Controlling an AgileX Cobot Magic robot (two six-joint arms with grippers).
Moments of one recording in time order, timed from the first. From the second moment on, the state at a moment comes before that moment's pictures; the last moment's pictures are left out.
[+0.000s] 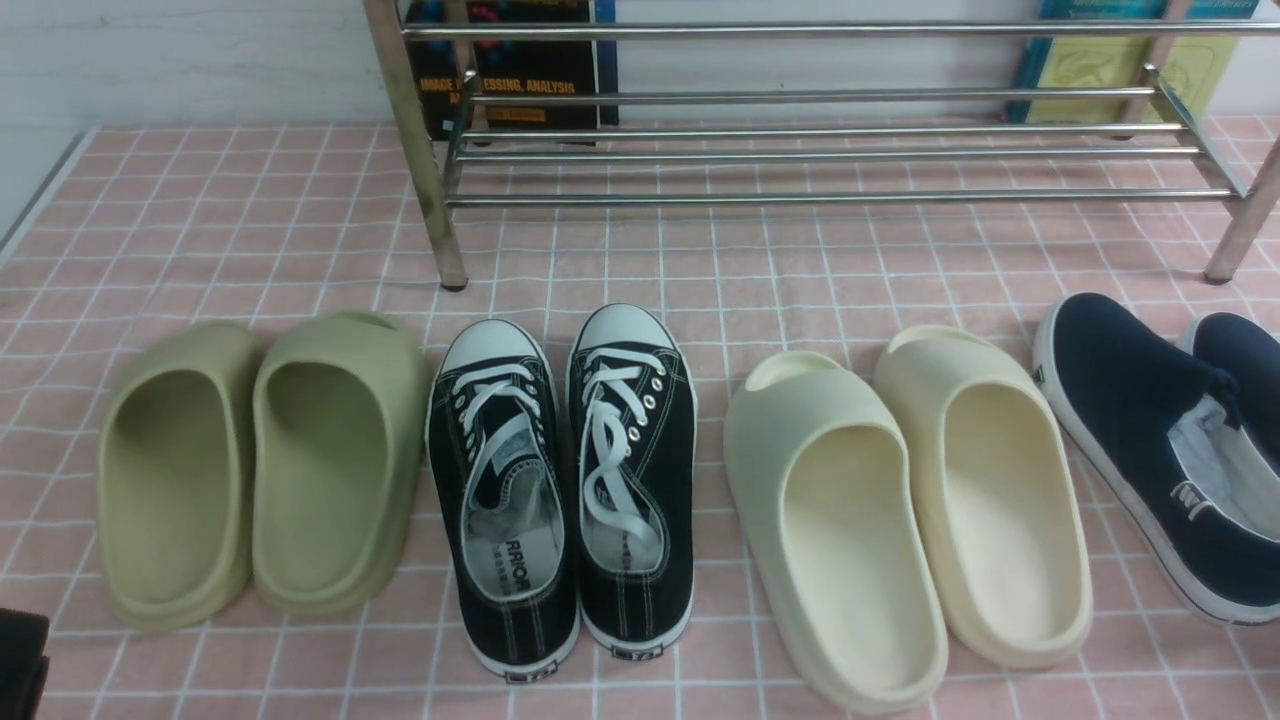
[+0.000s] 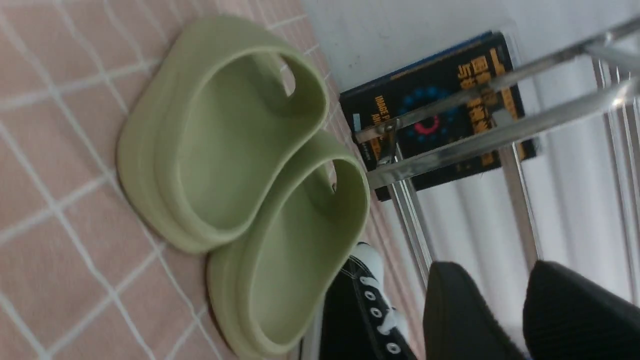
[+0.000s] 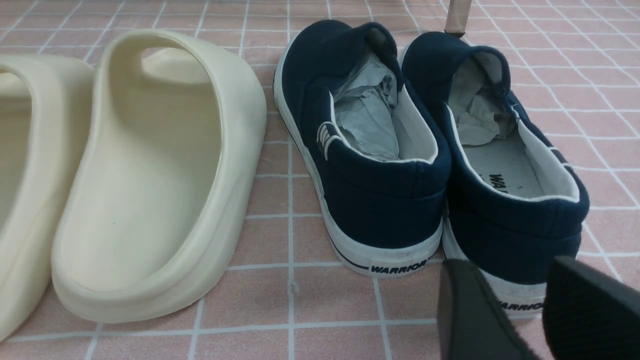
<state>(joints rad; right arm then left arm) -0.10 -0.01 0.02 0.06 0.36 -0.04 -0.02 -0.01 0.03 0.19 0.16 -1.45</state>
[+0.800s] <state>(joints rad) -0.10 -0.01 0.02 0.06 0.36 -0.04 -0.02 0.52 -0.78 0.48 1.23 -0.44</state>
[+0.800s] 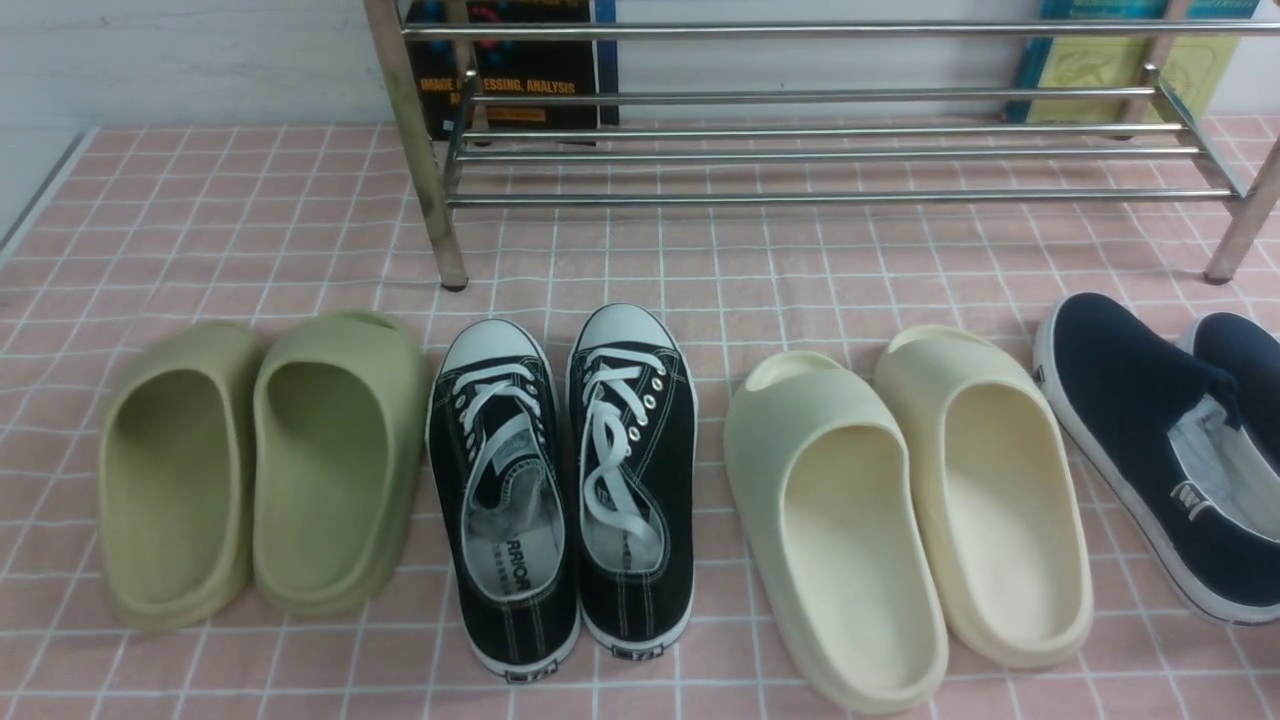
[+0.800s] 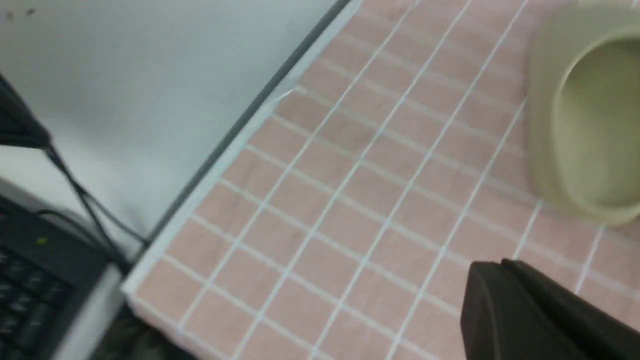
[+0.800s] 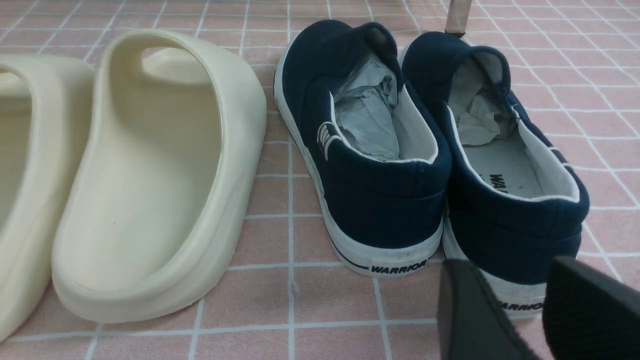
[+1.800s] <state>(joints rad) -0.10 -0.01 0.02 0.06 0.36 -0.04 -0.49 1.48 -0.95 -0.07 0.73 -0.28</state>
